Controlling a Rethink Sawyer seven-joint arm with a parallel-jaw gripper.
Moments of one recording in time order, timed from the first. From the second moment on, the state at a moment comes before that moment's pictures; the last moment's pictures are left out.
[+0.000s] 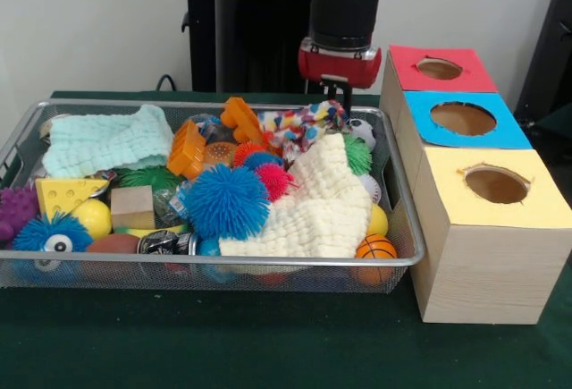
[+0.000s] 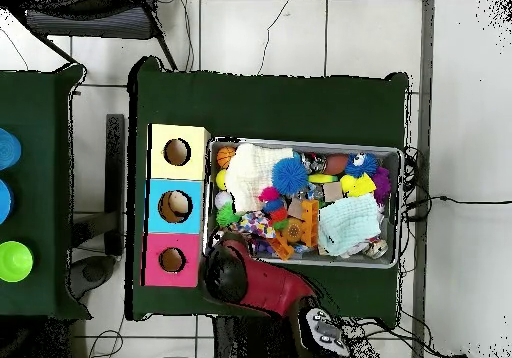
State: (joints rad) arm -0.19 -0.66 0.02 2.14 0.13 -0.04 1.80
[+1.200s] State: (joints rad) arm 0.02 -0.86 -0.10 2.13 0.17 -0.03 1.80
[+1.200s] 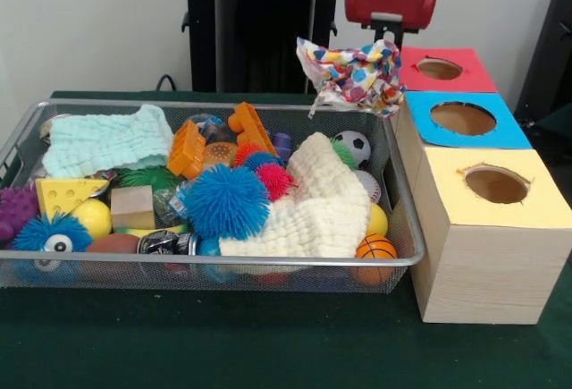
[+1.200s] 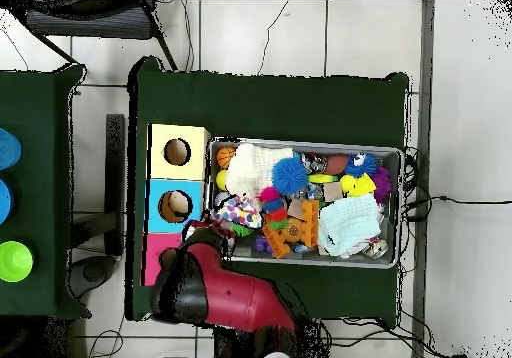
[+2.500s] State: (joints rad) arm 0.21 -0.82 -0.21 1.98 0.41 -0.04 1.80
